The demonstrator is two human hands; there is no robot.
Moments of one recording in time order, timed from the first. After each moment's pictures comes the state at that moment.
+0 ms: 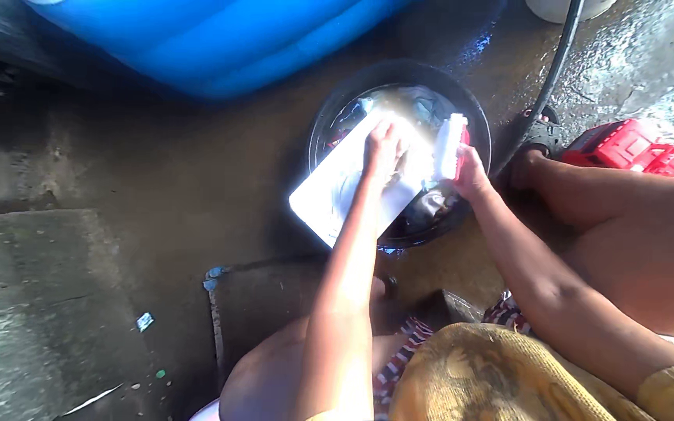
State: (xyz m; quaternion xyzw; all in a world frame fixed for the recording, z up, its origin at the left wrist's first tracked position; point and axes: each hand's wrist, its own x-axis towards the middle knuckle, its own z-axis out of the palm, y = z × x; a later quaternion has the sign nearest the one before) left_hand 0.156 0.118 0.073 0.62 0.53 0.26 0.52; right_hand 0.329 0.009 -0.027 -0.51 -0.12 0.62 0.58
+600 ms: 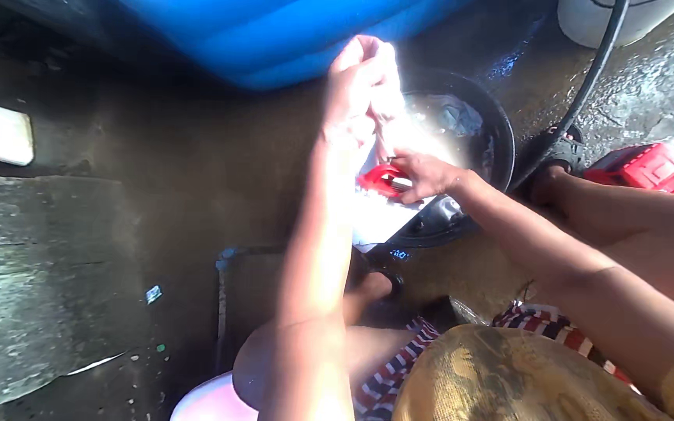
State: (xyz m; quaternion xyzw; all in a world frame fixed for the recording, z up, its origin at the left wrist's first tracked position) left_hand 0.114 0.137 0.231 0.46 0.42 0.42 0.66; right_hand 0.243 0.069 0.095 -0.41 -0.77 0.45 0.19
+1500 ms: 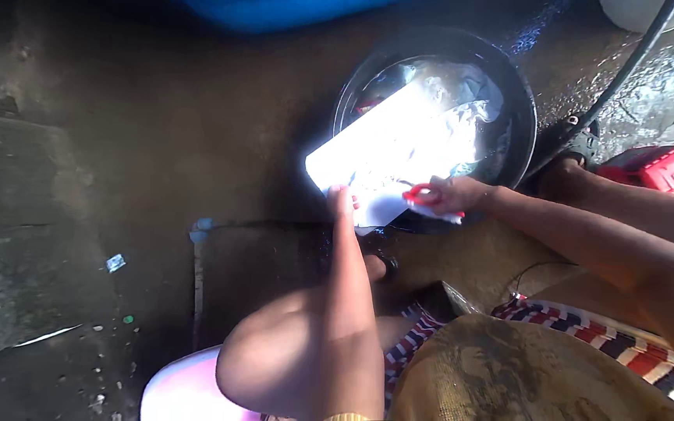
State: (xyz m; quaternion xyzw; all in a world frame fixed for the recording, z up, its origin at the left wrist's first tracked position) left_hand -0.014 0.025 0.003 0.24 0.82 0.23 0.47; right_hand 0.264 0.016 0.007 -0.51 -0.70 0.48 -0.12
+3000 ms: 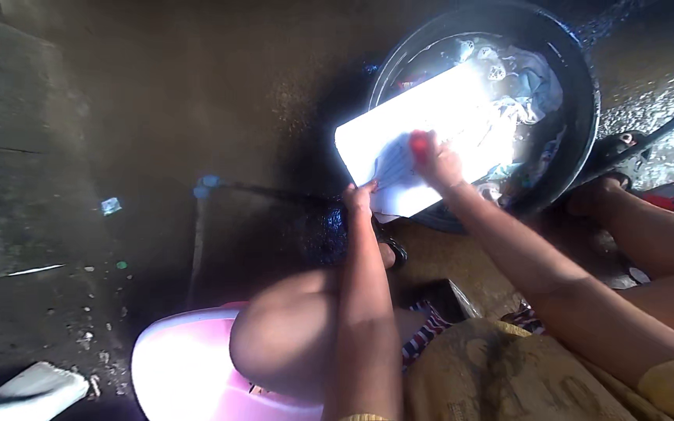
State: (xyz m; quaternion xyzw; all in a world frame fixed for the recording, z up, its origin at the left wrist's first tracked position) left_hand -0.042 0.003 -0.023 0.13 0.82 0.30 0.46; right_hand 0.133 0.054 0.010 -0.69 -0.62 0.38 -0.01
